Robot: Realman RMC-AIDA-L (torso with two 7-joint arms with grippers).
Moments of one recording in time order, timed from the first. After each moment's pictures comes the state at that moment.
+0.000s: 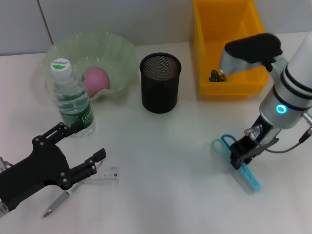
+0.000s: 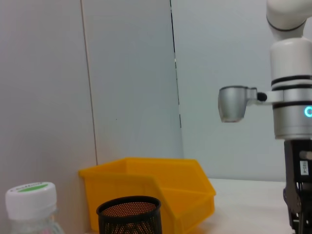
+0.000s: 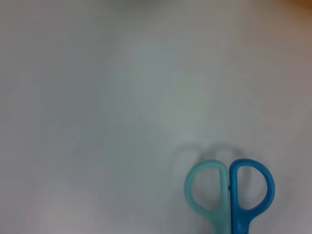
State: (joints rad) left arm -0.29 -2.06 1.02 0.35 1.37 1.56 -0.62; right arm 0.74 2.09 -1.35 -1.09 -2.73 -1.64 2.96
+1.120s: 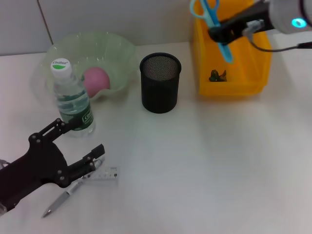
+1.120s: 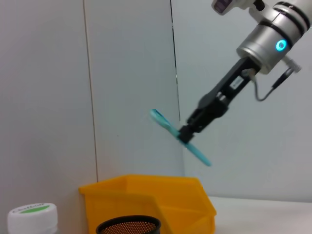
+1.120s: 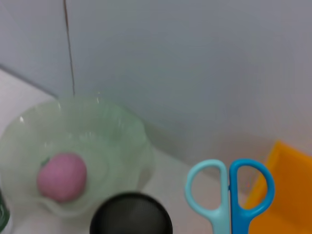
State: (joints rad) left arm -0.29 -2.06 0.99 0.34 1.36 1.61 -0.63; right arm 0.54 2.09 -1.43 -1.78 -2.73 -1.34 2.86
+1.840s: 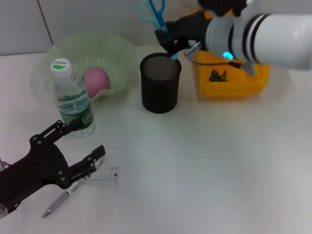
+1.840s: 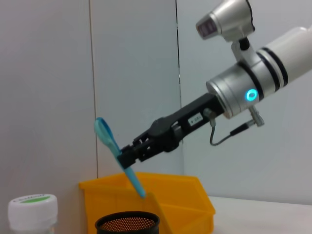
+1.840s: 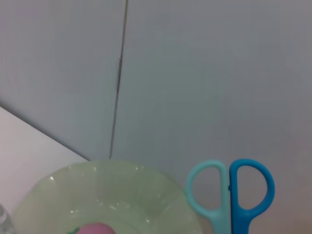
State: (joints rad) left arm -0.29 -2.07 0.99 0.34 1.37 1.60 -0.65; right arm 0.49 2.08 -1.75 -1.43 -2.68 -0.63 2.83
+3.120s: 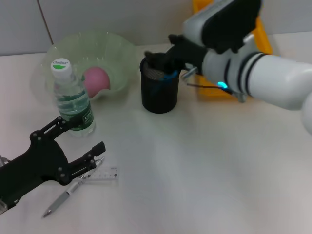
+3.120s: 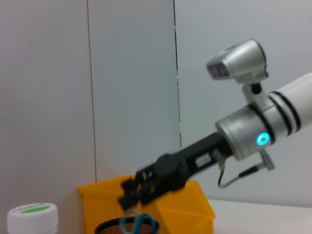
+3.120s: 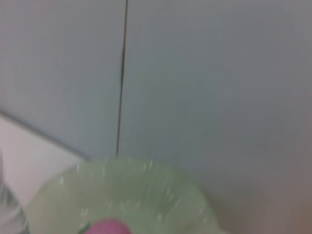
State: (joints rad) left arm -0.30 -2.06 0.99 0.35 1.37 1.61 -0.66; right arm 0.39 2.08 -1.87 -1.33 -2.61 -0.35 2.84
